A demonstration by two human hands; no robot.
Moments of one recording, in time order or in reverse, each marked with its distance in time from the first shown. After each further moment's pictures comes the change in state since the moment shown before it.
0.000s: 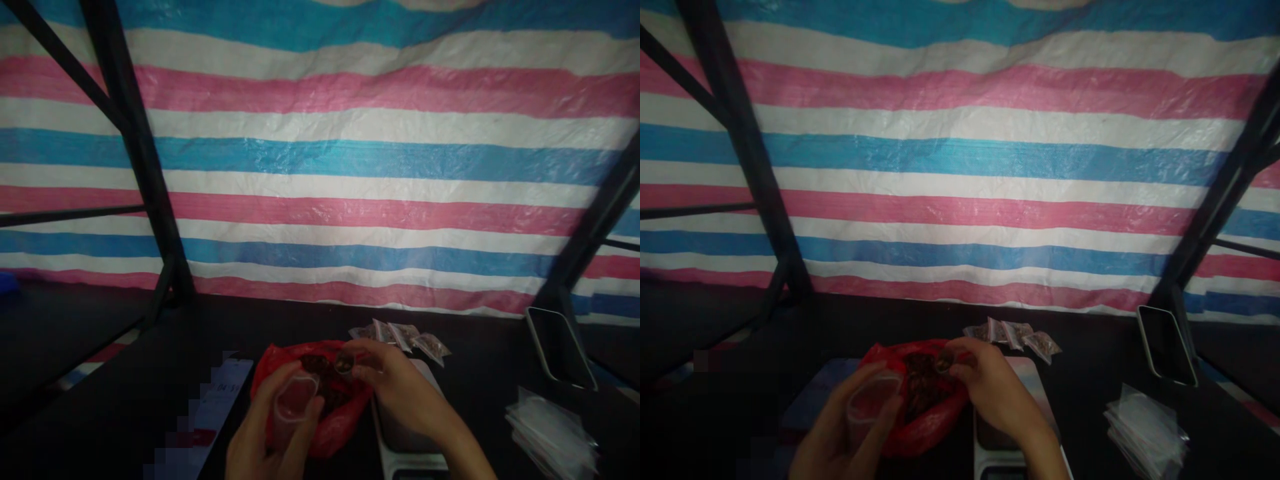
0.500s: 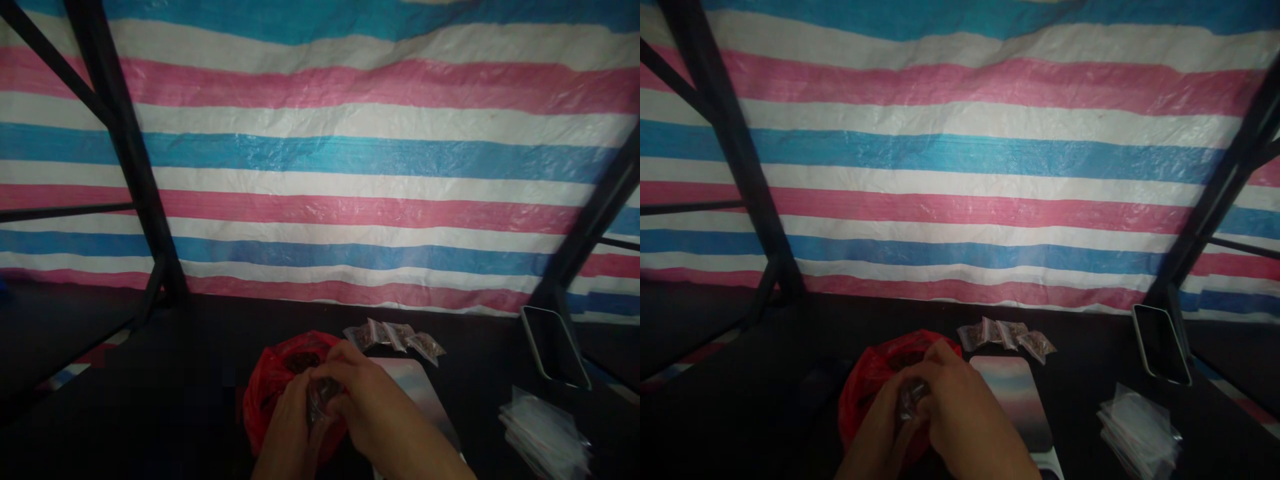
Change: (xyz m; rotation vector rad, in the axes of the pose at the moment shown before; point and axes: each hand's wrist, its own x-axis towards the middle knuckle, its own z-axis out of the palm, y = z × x) left_hand 0.005 -0.048 0.037 0.046 -0.284 0.010; right_hand -0.015 -0.033 0.024 -0.305 -0.092 -0.169
